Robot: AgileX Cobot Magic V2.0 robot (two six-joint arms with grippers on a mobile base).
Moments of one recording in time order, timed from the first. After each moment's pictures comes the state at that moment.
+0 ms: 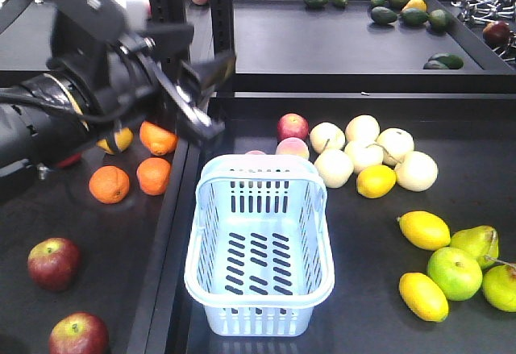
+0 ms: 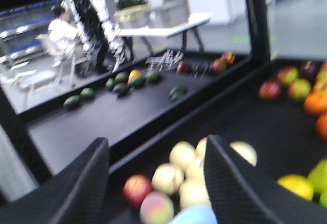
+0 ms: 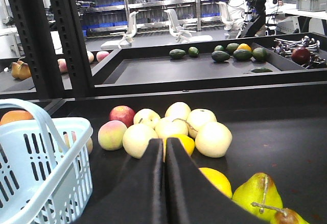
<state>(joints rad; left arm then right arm) -0.62 1.29 -1.02 0.37 -0.07 -0.12 0.05 -0.01 0.03 -0.11 0.09 0.18</state>
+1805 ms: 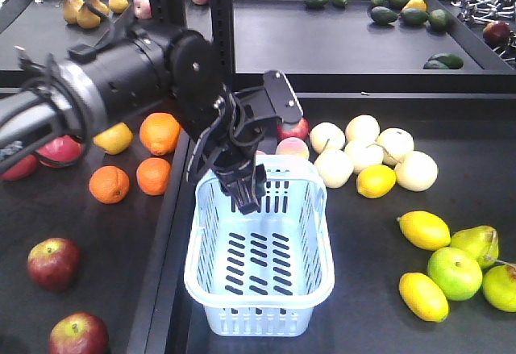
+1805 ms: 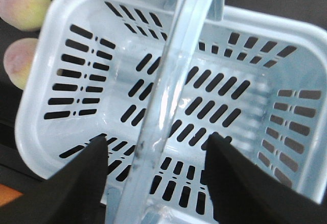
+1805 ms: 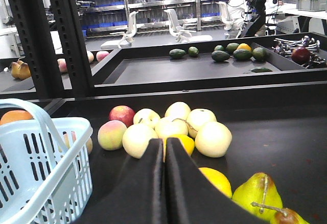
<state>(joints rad) -0.62 1.97 -1.79 -0.14 1.10 0.73 0.05 -0.01 0.03 -0.11 0.09 0.18</state>
